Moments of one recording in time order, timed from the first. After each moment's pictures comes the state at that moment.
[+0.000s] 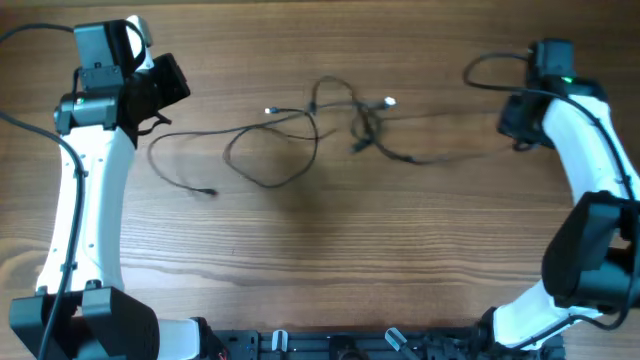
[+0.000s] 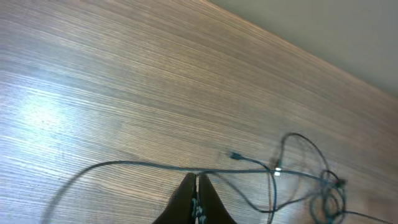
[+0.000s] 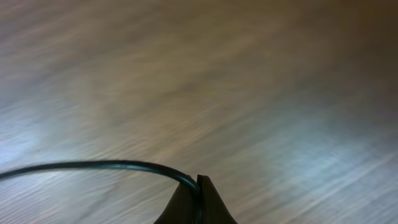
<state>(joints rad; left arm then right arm) 0.10 1.57 1.42 -0.70 0.15 -0.31 -0.17 1.81 1.35 -0.83 0.25 0.29</state>
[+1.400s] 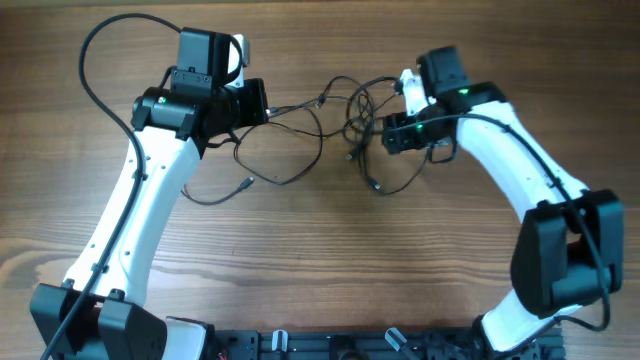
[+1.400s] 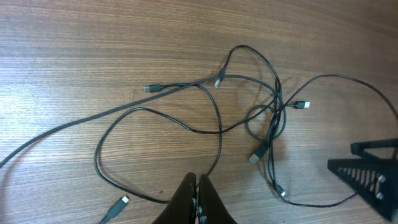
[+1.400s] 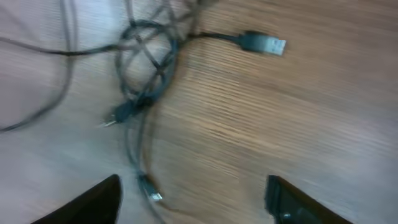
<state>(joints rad) -0.22 1.56 1.42 -0.81 0.14 -0.31 0.26 1.81 1.34 -0.79 -0.11 0.08</state>
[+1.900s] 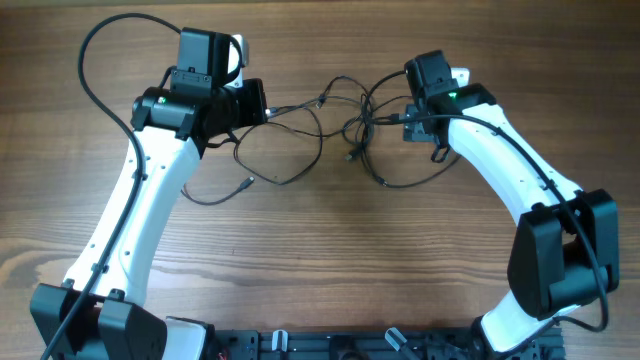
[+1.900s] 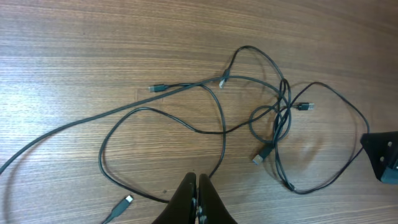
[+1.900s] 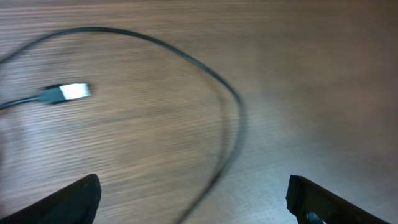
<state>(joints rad) -0.22 1.56 1.42 -0.82 0.13 -0.31 0.30 1.81 1.33 -0.79 0.40 0.35</state>
